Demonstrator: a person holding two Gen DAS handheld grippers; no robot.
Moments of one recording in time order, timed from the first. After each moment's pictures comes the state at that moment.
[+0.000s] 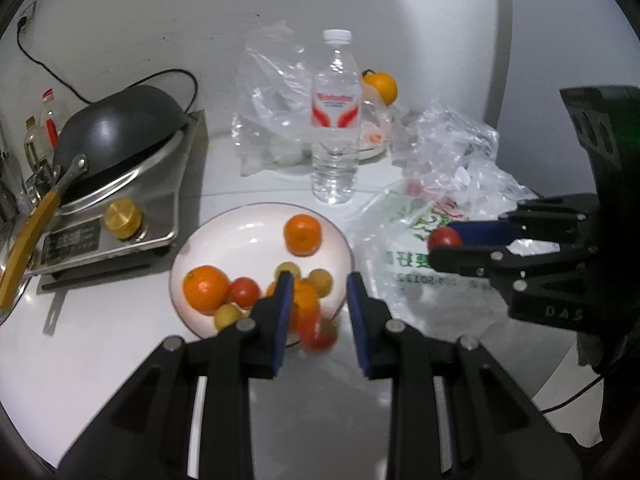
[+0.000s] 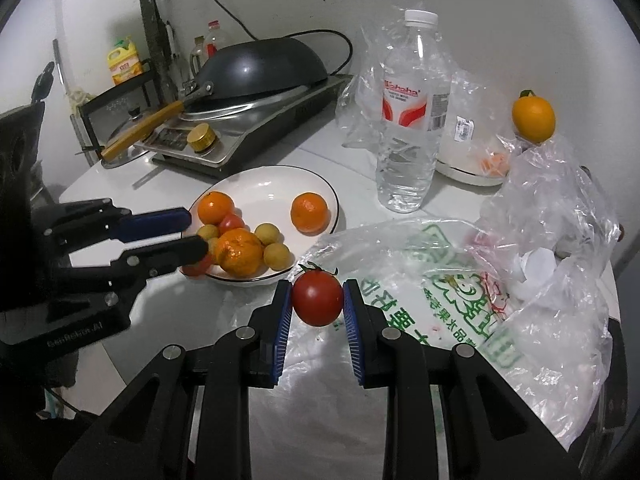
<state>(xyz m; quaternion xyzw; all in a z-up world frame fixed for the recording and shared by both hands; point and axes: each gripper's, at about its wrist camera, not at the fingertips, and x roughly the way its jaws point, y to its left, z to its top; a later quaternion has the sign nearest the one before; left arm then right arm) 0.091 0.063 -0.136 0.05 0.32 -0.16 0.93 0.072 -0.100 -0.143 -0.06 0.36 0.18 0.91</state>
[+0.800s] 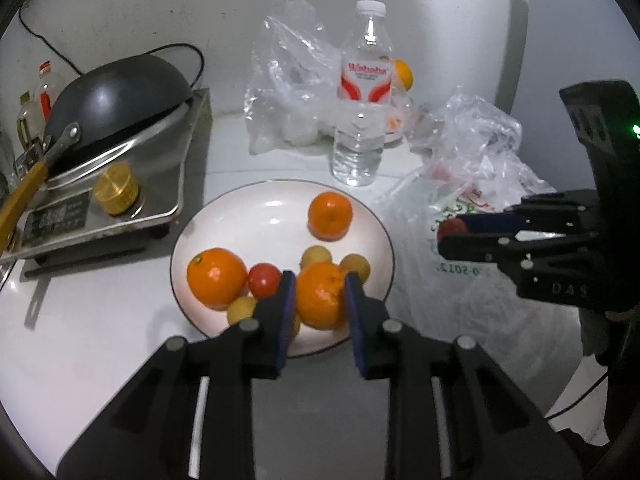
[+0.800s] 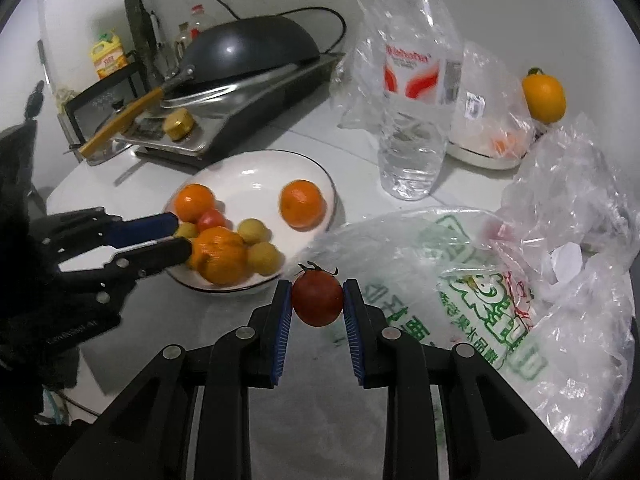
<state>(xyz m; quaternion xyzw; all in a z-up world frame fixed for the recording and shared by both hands) 0.123 0.080 -0.170 0.04 0.34 -0.17 0.92 0.110 -0.101 -0.169 -0.05 0.38 0.17 0.91</state>
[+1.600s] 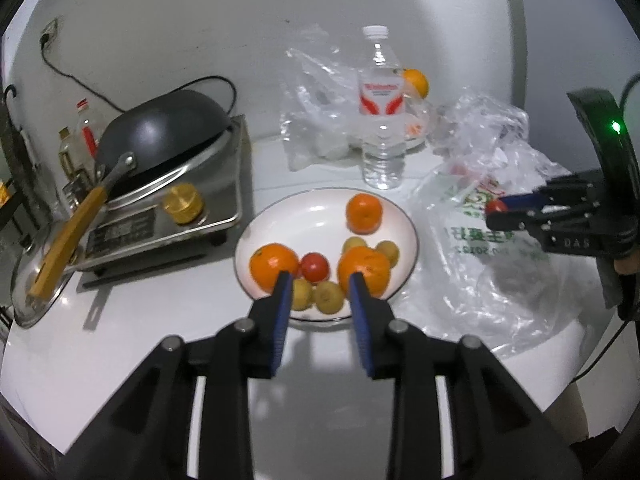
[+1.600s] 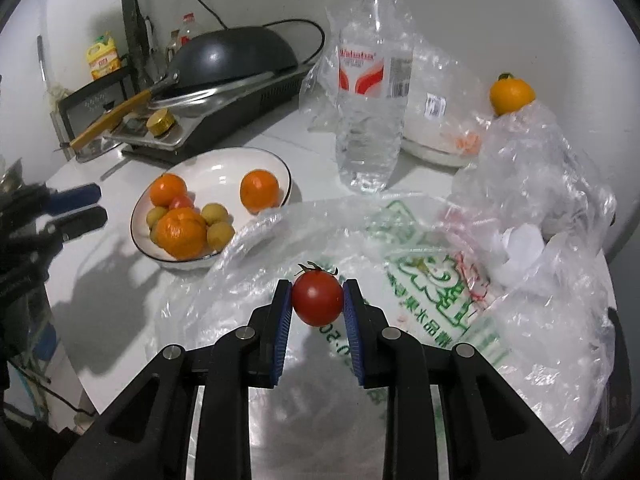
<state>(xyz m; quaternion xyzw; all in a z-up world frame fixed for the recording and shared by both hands) 0.075 0.097 -0.155 0.09 0.30 -0.11 0.95 0.086 -0.132 -0.175 -0.07 0.36 0.15 0.92</state>
